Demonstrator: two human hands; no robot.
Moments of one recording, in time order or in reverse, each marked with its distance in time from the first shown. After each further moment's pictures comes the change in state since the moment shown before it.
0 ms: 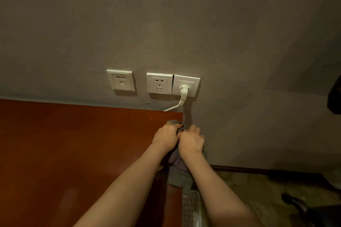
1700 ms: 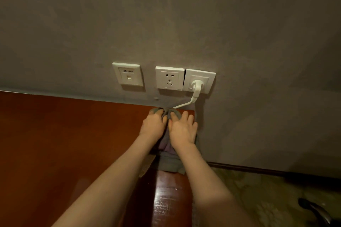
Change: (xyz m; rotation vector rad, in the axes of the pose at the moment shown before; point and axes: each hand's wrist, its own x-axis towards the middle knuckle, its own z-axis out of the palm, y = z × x) left_hand 0.028 -0.063 -0.018 -0.086 0.208 -0.243; right_hand 0.030 -0.041 0.010 0.008 -0.034 -0.122
